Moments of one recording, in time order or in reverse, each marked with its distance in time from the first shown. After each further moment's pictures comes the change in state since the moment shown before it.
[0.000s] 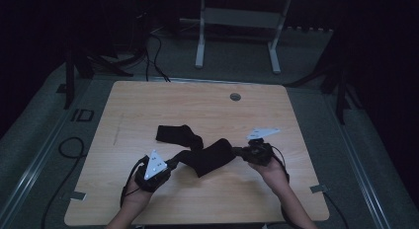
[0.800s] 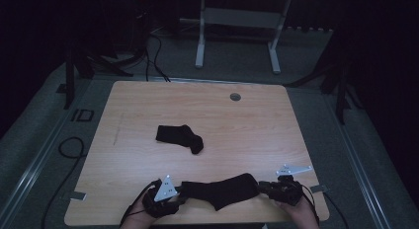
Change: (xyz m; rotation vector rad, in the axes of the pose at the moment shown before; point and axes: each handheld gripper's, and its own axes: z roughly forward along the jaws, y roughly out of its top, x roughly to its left) left arm -0.040 -0.040 -0.001 0.190 -0.237 0.025; right arm 0.012 -0.110 -0.052 0.070 -0.006 0.179
